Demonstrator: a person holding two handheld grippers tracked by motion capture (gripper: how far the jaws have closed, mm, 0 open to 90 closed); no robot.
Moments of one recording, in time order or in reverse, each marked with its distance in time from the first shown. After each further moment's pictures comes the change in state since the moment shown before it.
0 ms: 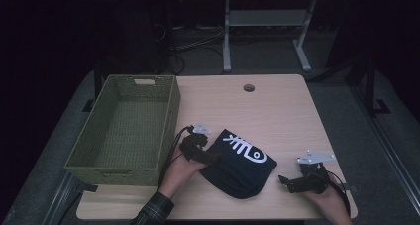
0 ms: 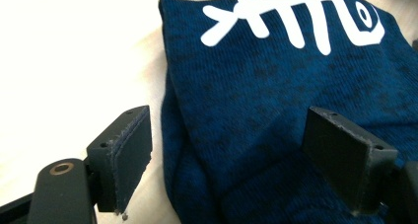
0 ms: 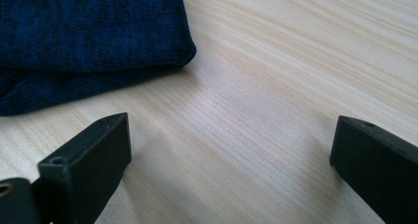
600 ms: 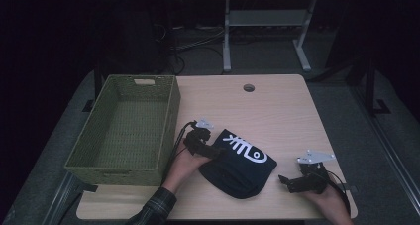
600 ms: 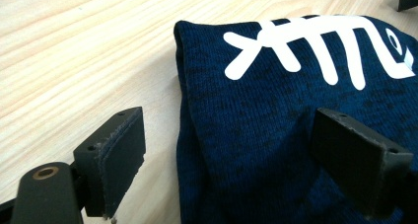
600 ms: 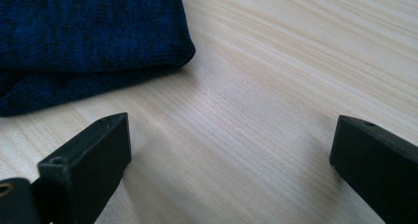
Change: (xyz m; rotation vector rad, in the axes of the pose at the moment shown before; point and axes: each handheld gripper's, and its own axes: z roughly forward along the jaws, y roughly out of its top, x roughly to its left) left arm 0.012 0.009 0.022 -0.021 -0.022 -0.015; right arm 0.000 0.000 0.000 -0.001 0.000 0.005
